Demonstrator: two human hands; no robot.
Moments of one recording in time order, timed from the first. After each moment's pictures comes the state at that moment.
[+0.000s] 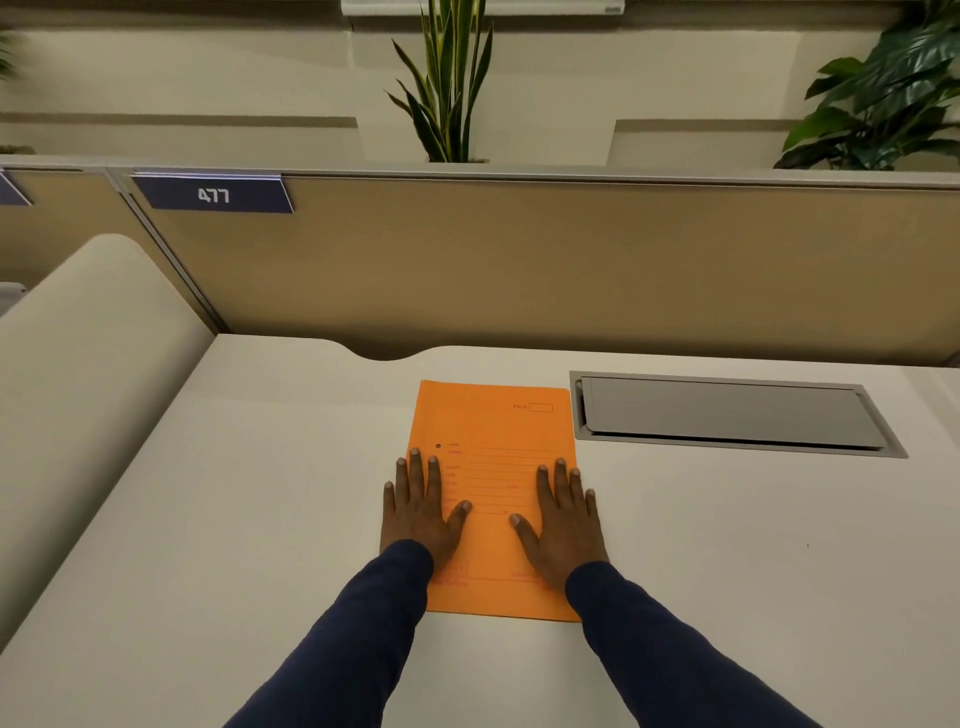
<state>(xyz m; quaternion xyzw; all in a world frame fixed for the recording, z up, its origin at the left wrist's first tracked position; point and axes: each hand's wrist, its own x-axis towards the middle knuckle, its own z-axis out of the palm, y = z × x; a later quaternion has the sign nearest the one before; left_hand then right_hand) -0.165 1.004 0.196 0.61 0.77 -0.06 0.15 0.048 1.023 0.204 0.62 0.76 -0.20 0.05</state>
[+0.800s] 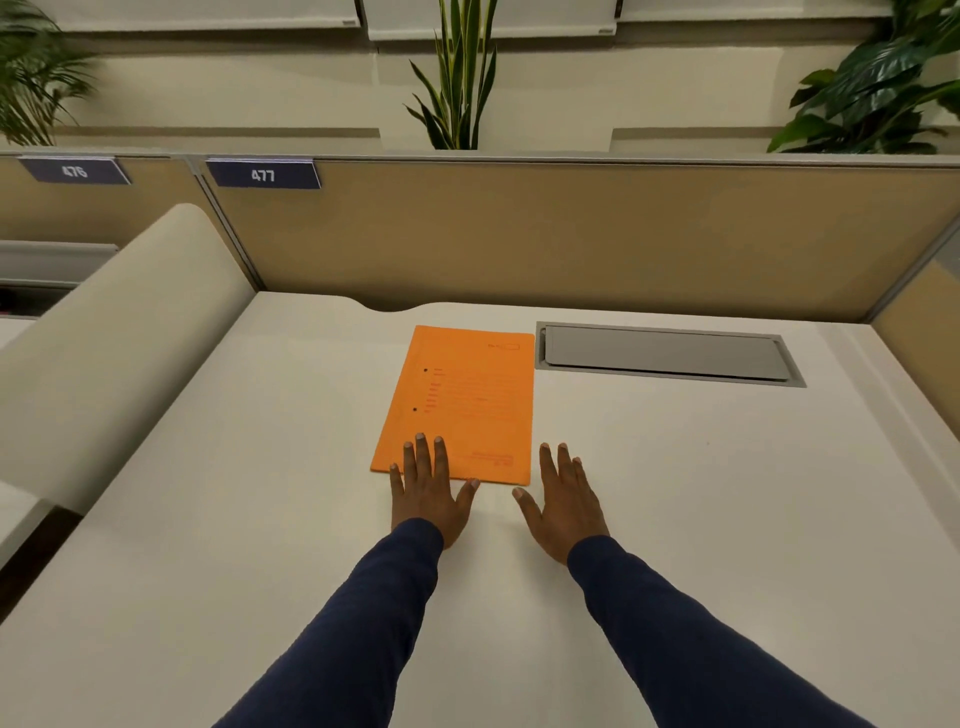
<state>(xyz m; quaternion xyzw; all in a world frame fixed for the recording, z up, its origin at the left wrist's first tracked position) -0.056 0.843 0.249 0.58 0.80 -0.03 0.14 0.144 0.872 0.249 0.61 0.75 -0.25 -0.03</state>
